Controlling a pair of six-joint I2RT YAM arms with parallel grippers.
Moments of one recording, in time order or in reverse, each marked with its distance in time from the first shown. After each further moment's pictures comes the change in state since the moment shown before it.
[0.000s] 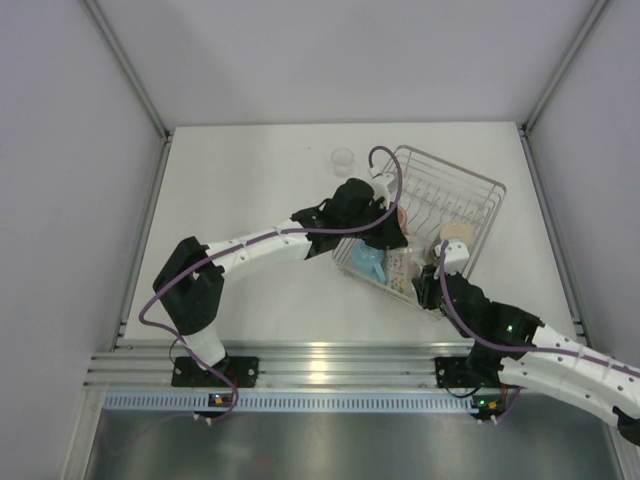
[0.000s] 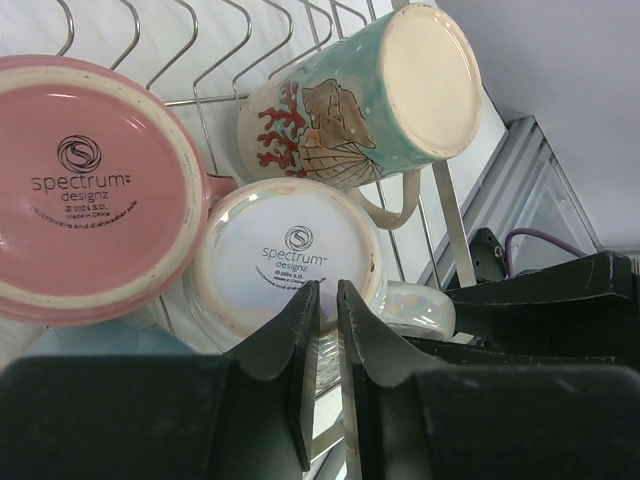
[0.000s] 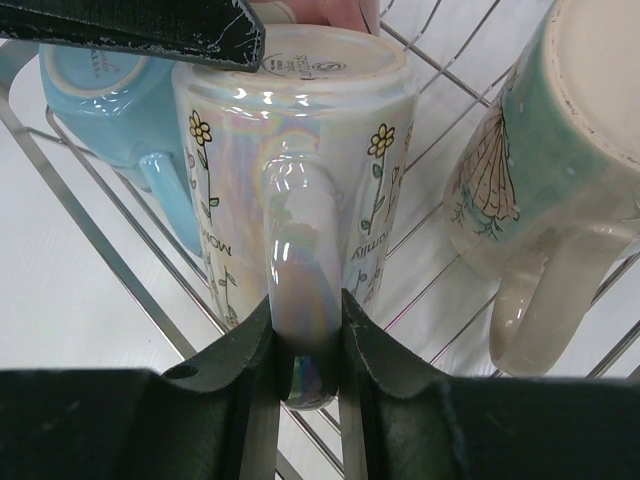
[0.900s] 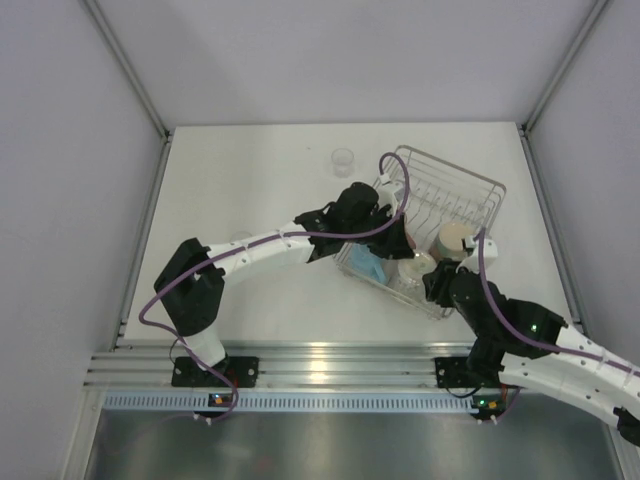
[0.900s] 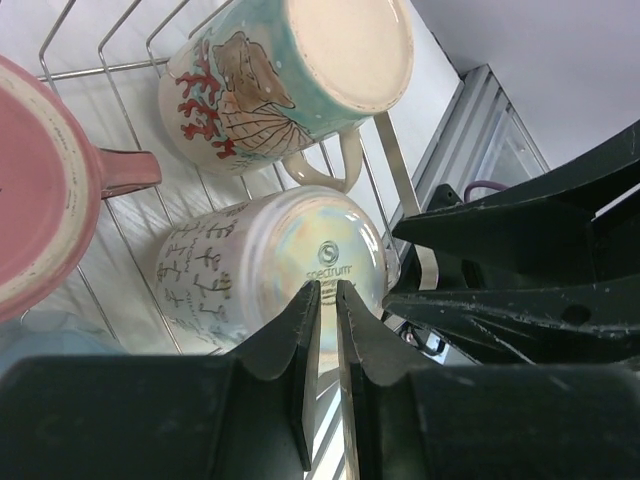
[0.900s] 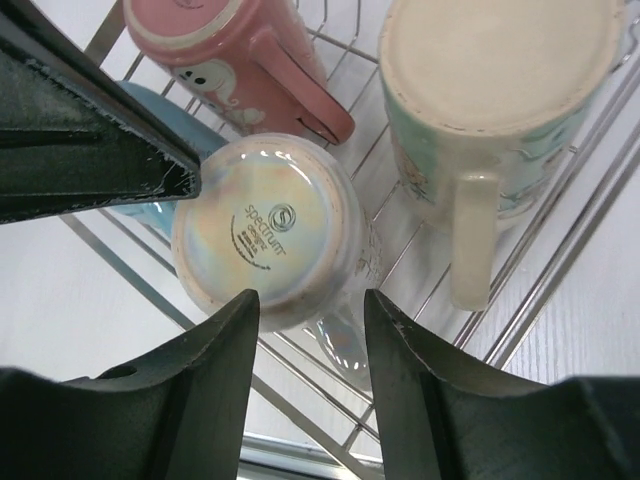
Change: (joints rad) left arm -0.029 0.000 0.002 -0.006 0.105 0.006; right arm 0.011 -0.030 0.165 -0.275 0.080 0.256
